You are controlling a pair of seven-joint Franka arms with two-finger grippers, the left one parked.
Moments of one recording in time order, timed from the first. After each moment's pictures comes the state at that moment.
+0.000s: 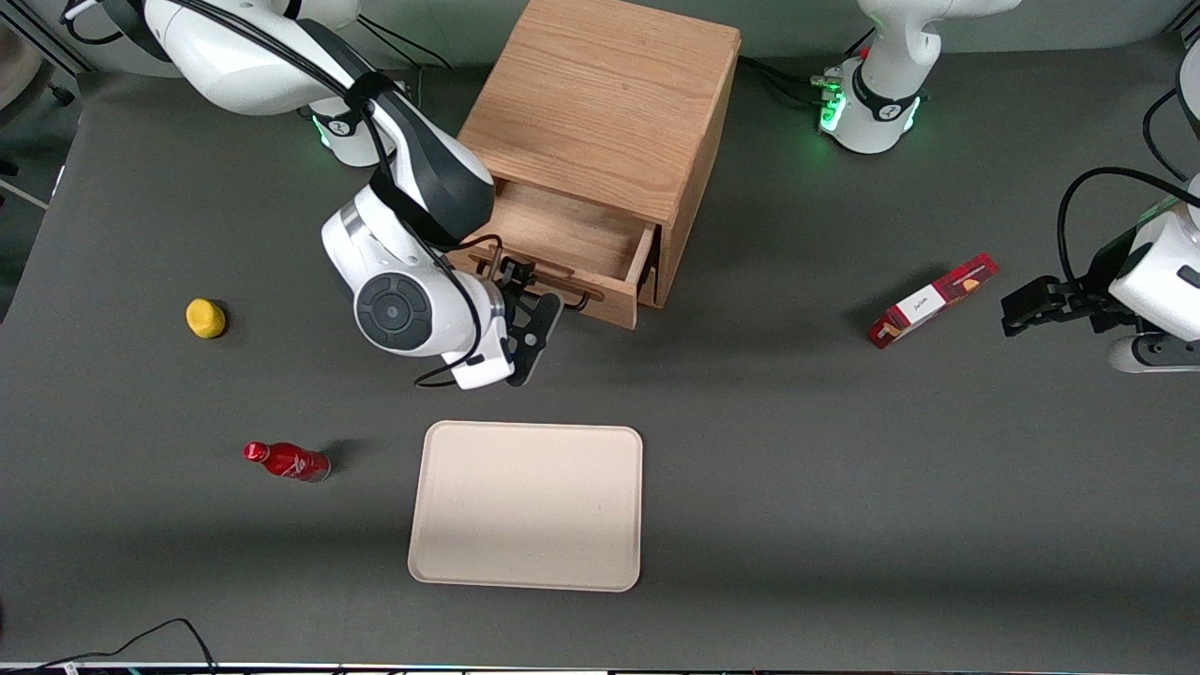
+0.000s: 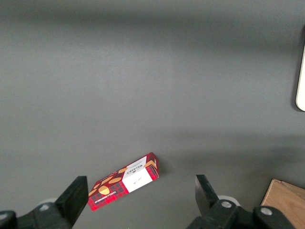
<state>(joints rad) 0.23 0.58 0.41 -1.38 0.10 1.66 -0.46</state>
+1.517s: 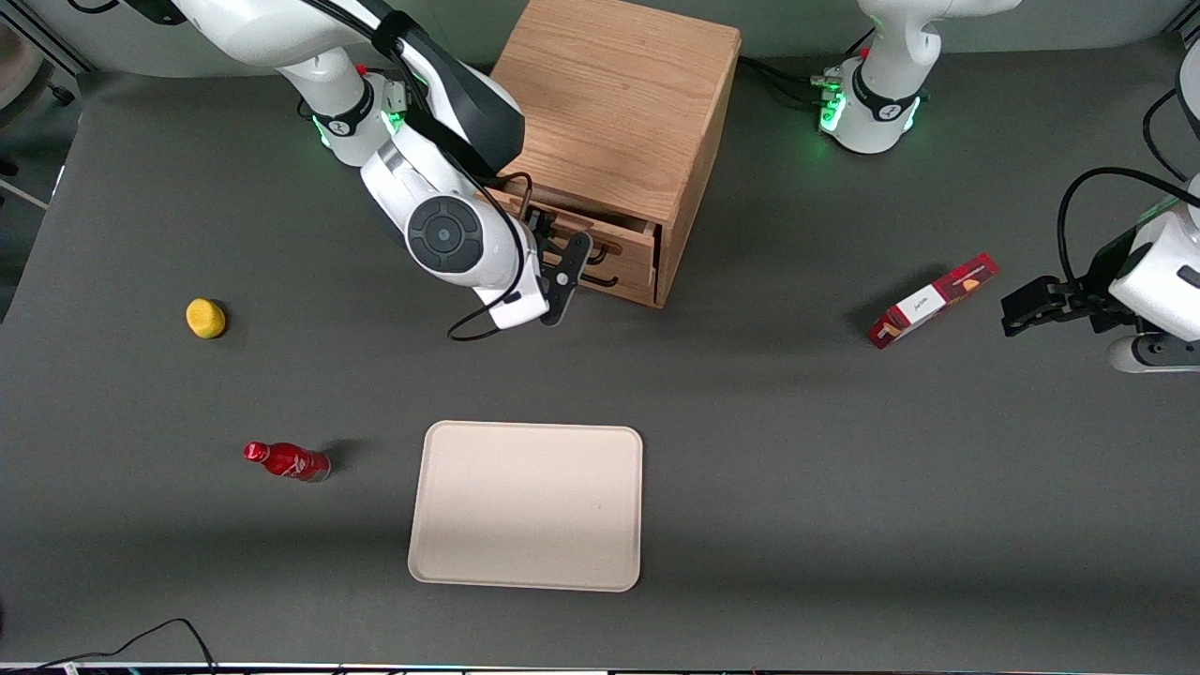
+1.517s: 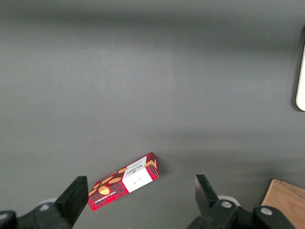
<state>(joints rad) 0.21 0.45 0.52 -1.58 0.10 1.73 -0.43</state>
